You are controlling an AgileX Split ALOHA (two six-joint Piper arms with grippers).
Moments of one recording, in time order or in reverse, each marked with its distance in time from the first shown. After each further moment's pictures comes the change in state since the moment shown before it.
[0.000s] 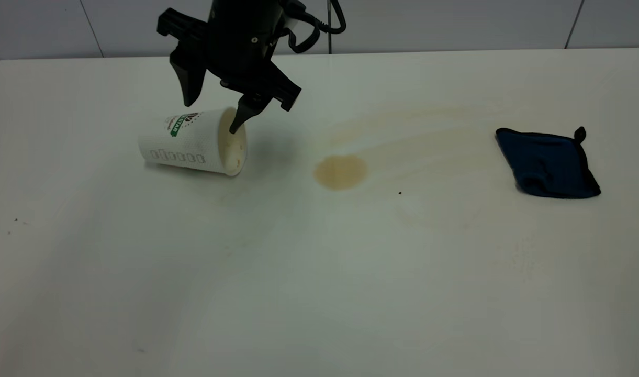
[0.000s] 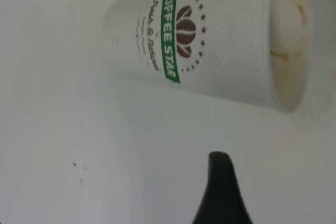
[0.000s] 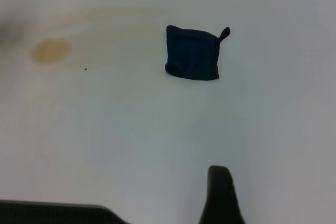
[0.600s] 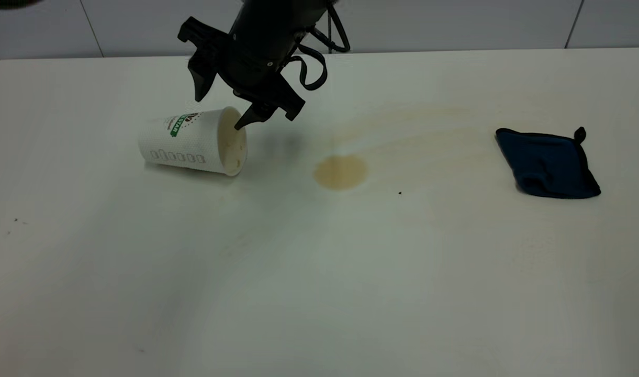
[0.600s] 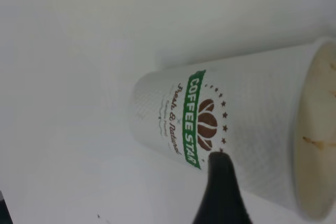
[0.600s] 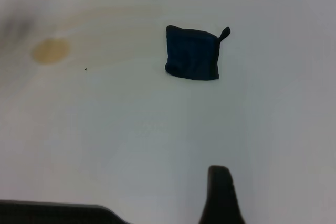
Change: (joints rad) left arm -0.007 0.151 -0.150 0.168 -0.005 -0.069; right arm 0.000 0.000 0.000 0.000 0.000 0.000
